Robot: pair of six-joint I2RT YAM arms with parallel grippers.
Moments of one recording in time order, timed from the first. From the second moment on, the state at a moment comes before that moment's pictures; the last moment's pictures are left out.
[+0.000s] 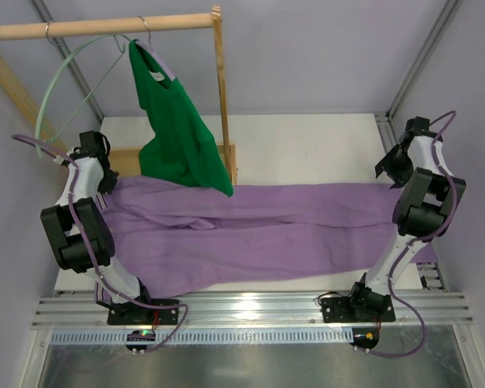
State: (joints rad) left arm 0.29 1.69 1.31 -0.74 -0.35 -0.76; right arm -0.37 1.94 1.59 -0.86 0.06 0.44
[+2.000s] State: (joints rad) left arm 0.27 1.40 1.19 -0.81 -0.37 -0.79; right arm -0.08 1.62 1.37 -0.68 -0.05 0.48
